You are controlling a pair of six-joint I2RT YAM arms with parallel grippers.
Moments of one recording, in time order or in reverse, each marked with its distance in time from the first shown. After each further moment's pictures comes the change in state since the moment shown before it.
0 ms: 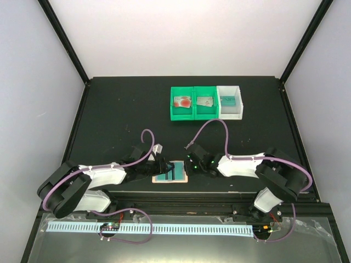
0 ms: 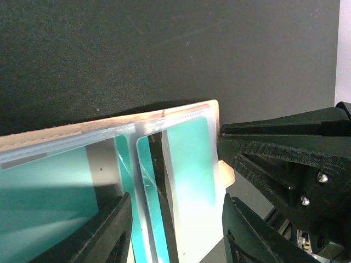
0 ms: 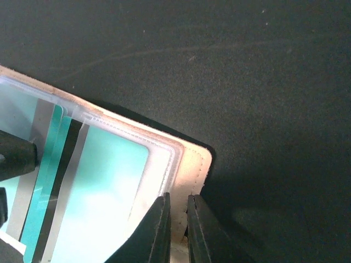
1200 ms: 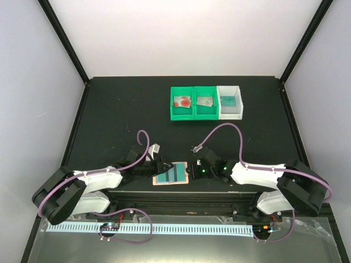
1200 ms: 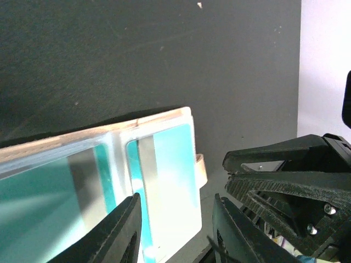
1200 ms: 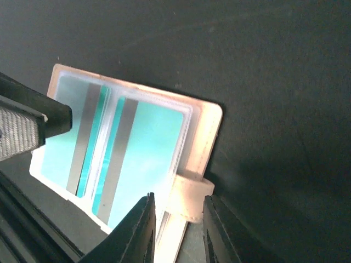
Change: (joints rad) left arm 0.014 -0.062 -0.053 0.092 0.044 -0.088; right arm 0.001 -0.212 -0.137 0.056 -0.075 0.059
